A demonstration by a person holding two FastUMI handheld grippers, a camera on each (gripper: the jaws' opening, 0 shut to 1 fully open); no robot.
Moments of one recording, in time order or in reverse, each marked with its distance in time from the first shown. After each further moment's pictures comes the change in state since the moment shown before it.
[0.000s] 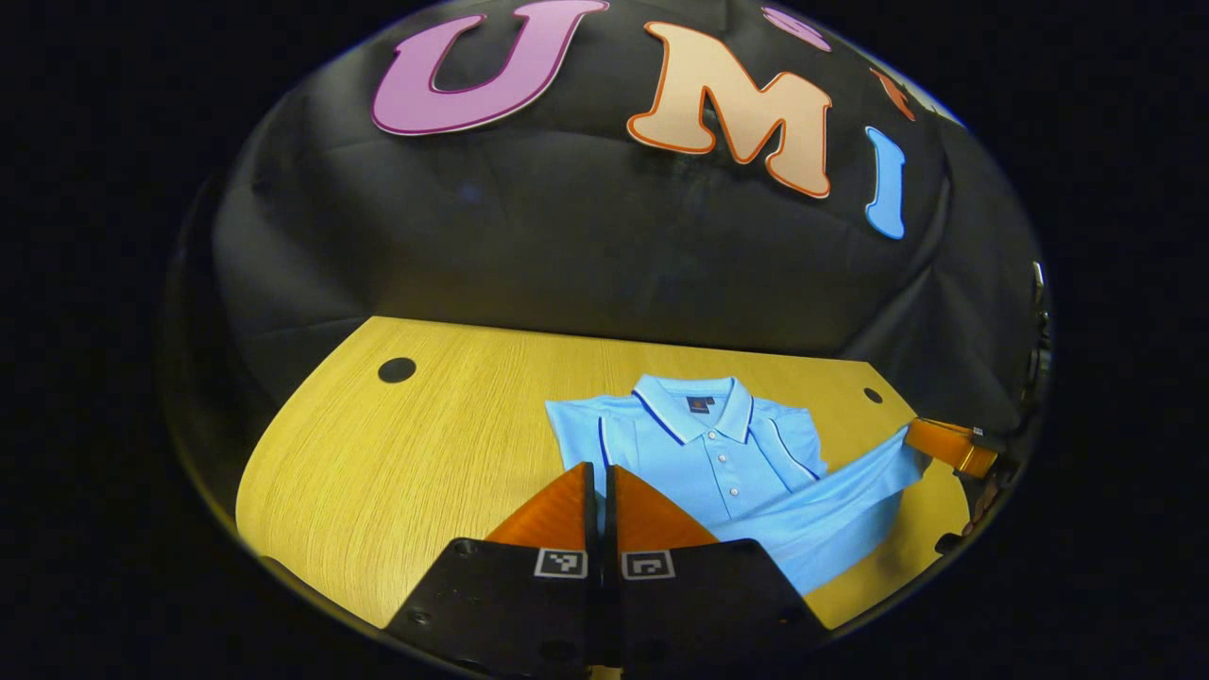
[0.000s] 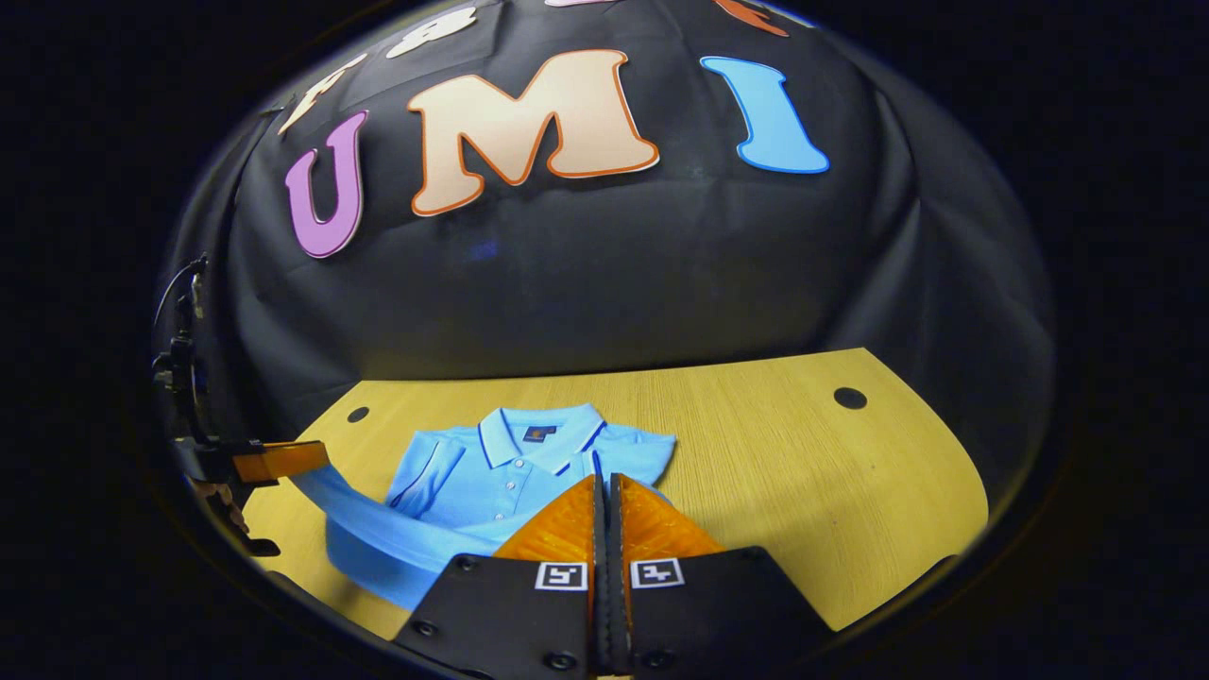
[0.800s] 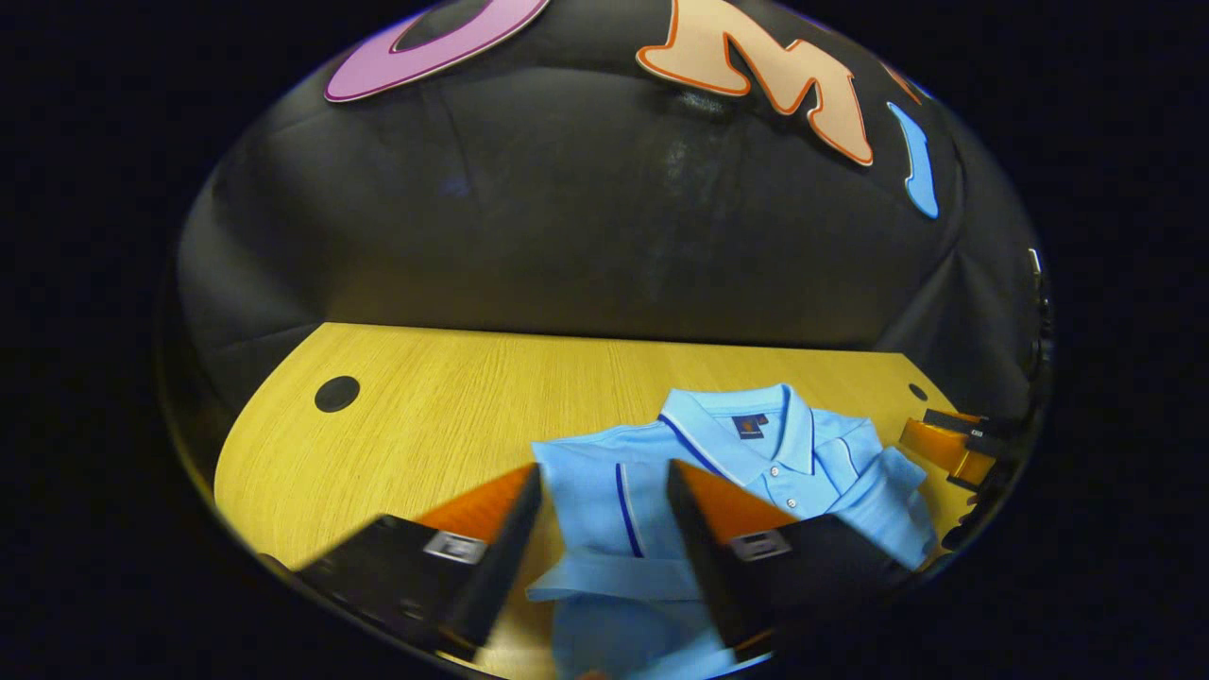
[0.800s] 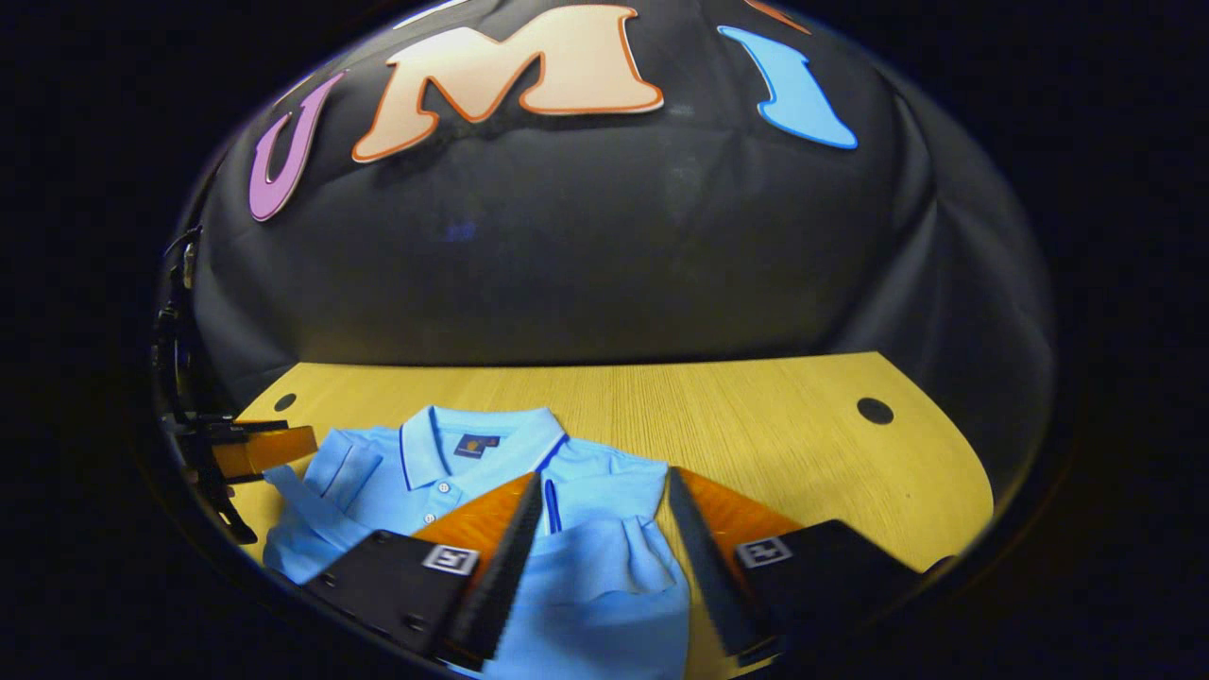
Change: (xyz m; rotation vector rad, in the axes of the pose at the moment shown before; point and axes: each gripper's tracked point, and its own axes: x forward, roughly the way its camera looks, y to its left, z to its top) left arm 0.088 0.020 0.014 0.039 -0.015 0.020; right arm 0.093 -0.012 -0.011 -0.069 -0.015 -0.084
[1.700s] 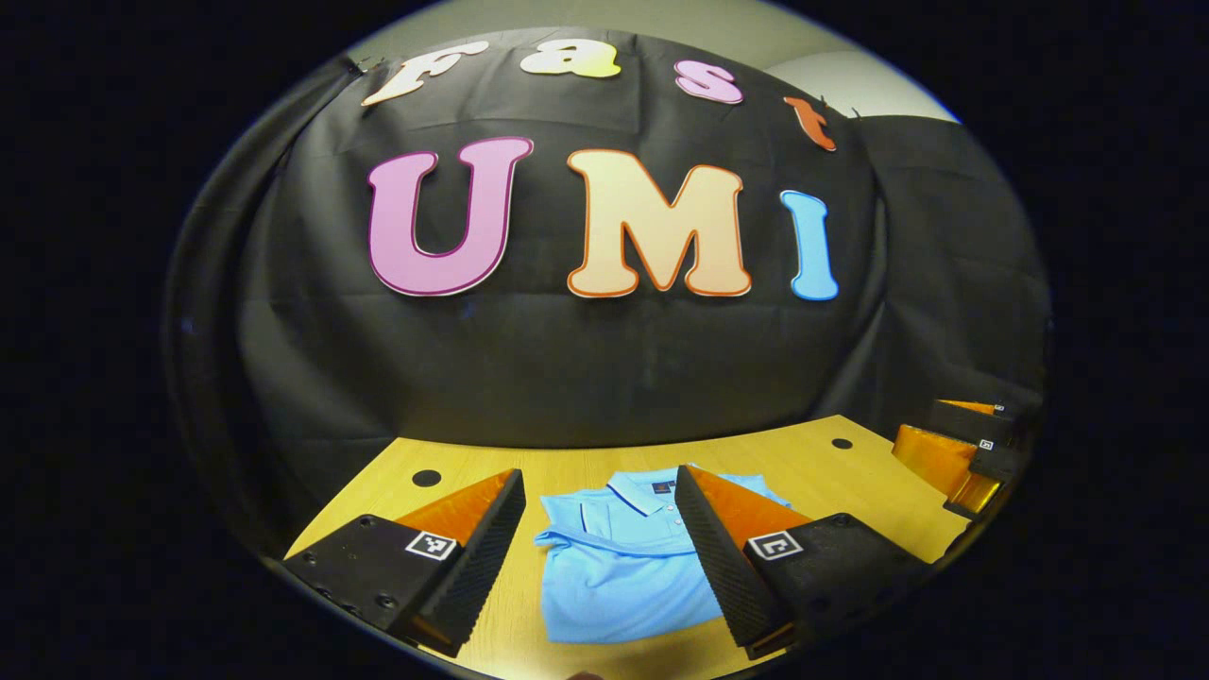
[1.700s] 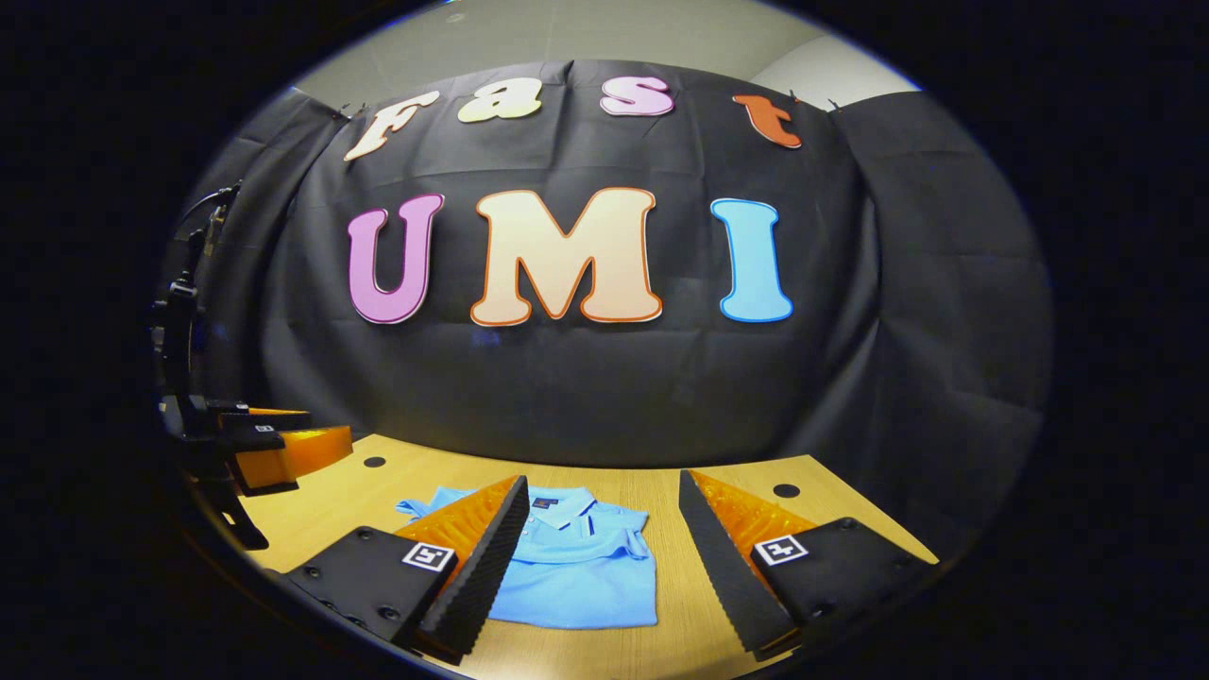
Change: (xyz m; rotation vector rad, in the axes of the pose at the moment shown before) left arm -0.240 -0.083 0.054 0.113 -0.364 0.000; right arm -0.271 0.007 0.068 -0.026 -0.360 0.040
